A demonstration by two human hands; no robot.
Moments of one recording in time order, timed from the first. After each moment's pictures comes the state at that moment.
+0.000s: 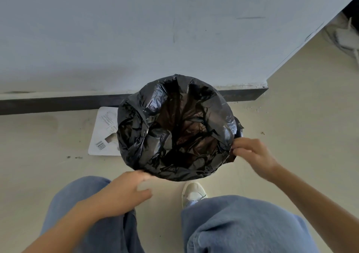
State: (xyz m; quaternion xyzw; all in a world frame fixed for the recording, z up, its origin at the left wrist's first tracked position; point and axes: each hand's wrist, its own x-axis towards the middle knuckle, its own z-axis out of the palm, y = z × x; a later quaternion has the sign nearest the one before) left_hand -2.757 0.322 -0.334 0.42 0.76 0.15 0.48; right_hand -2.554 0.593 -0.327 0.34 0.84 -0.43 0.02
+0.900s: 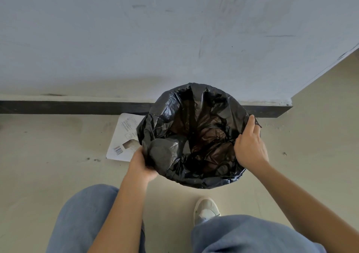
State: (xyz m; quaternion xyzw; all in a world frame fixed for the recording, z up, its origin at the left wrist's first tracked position) left_hand -2.788 0.389 -0.368 -0.33 0.49 0.69 0.42; right_hand -2.641 0.587 -0.349 0.46 0.86 -0.21 0.00
